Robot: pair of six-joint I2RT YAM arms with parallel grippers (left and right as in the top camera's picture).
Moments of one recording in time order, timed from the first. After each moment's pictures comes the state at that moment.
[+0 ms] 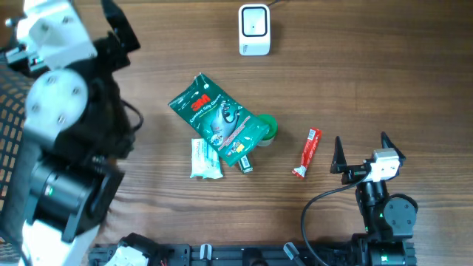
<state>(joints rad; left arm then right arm) -0.42 1.06 1.48 -0.29 -0.79 0.03 0.00 0.01 0.01 0.00 -0.08 -0.07</state>
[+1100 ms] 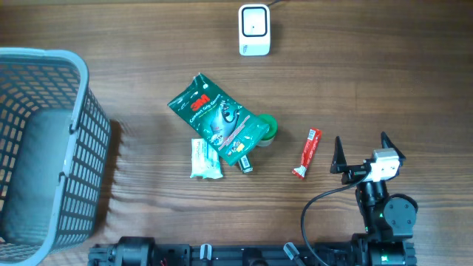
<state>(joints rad) -0.06 0.05 1.18 -0.41 -0.13 -0.02 0.00 0.01 0.01 0.00 -0.08 -0.07</state>
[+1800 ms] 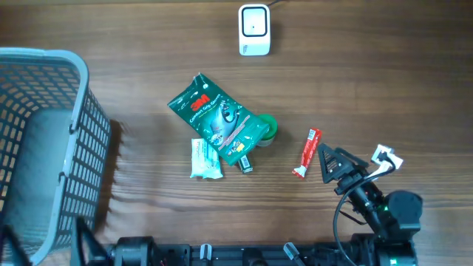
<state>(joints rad) 0.01 0.04 1.10 -0.73 -0.13 -0.18 0.00 0.12 0.19 -0.25 -0.48 0.85</state>
